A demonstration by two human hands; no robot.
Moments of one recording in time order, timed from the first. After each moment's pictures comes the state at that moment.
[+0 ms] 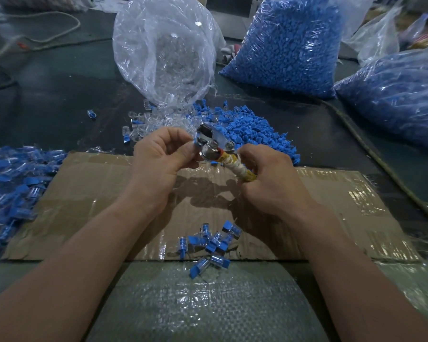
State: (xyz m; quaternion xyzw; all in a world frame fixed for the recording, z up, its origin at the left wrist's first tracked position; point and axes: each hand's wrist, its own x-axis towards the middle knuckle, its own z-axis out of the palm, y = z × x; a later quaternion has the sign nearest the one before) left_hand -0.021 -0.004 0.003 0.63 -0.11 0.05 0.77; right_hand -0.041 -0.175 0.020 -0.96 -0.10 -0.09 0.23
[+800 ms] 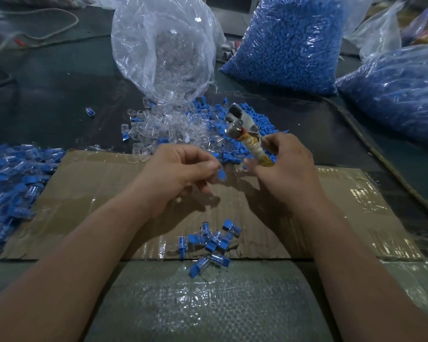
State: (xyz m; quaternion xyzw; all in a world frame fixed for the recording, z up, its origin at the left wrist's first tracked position) left_hand -0.031 -0.003 0.015 0.70 -0.11 -0.16 0.68; right_hand -0.031 -0.196 0.011 -0.95 0.01 -0.16 0.28
